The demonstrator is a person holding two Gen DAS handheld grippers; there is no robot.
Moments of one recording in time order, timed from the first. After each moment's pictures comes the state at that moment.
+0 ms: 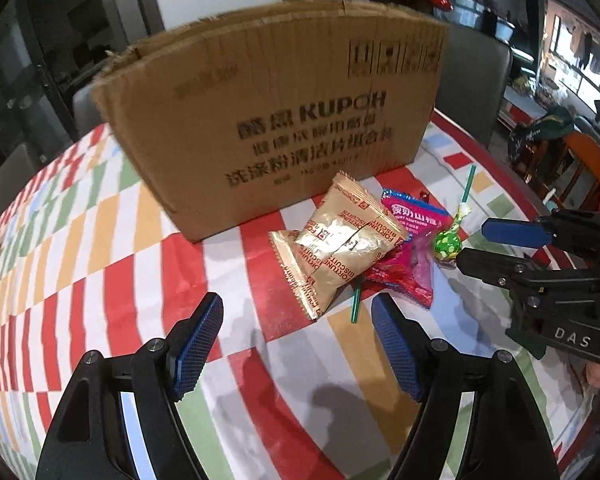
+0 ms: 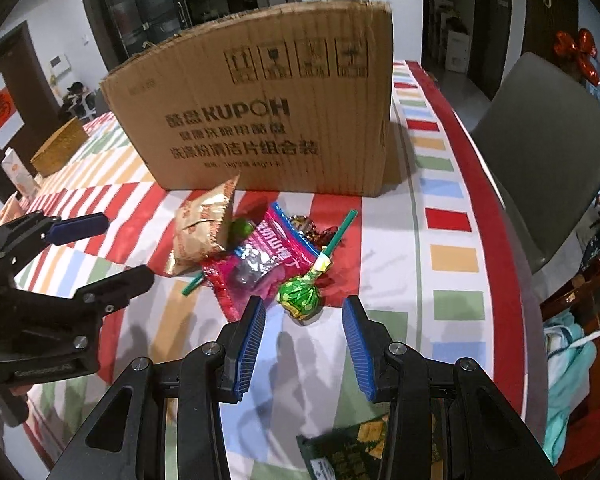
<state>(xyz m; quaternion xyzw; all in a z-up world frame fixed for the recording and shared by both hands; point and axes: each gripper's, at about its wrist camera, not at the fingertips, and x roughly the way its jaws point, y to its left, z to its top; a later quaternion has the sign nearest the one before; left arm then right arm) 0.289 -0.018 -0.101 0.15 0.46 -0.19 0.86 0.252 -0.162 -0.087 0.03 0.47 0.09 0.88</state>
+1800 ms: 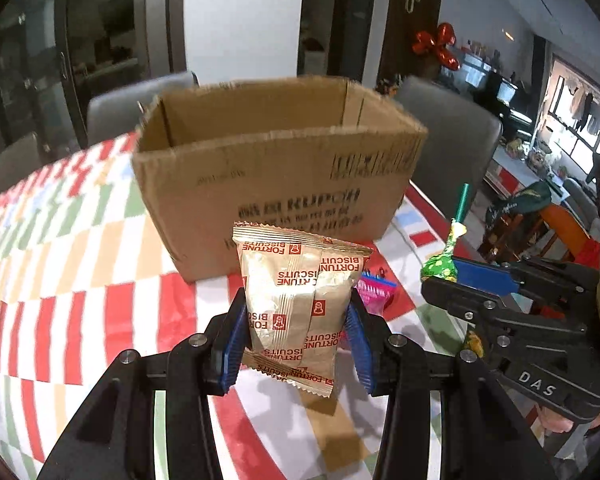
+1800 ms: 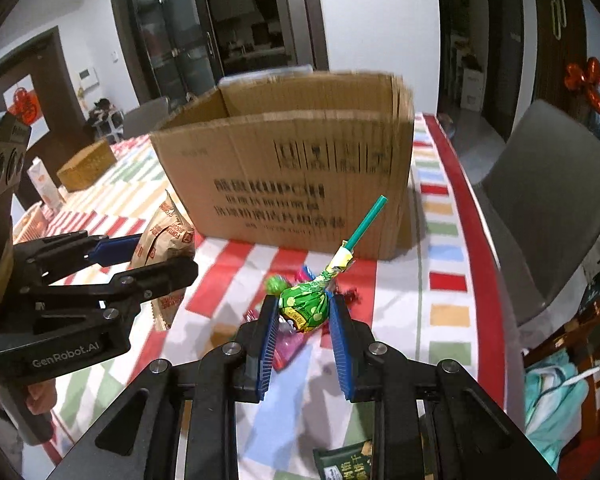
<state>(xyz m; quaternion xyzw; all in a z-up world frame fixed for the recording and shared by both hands) 0.273 -0.017 -0.040 0.05 0.40 -0.19 0.90 0.239 -0.153 -0.029 0.02 0.39 0.12 0.91</state>
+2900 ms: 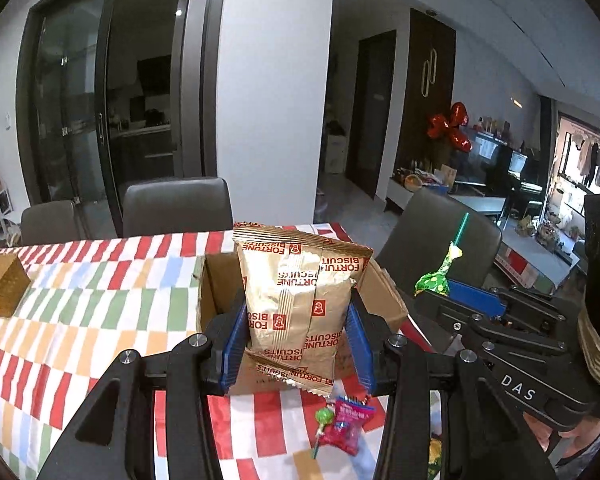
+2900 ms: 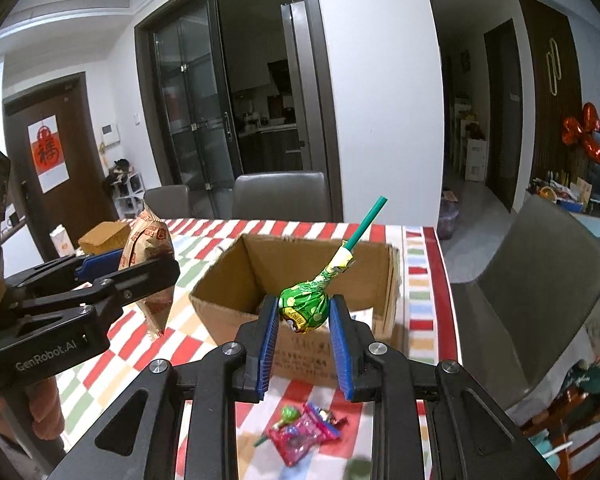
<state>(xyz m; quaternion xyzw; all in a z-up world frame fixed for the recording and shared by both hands) 0.285 -0.004 0.088 0.01 0.27 -0.15 0.95 0.261 -0.157 0.092 0.02 0.27 0.13 0.95</state>
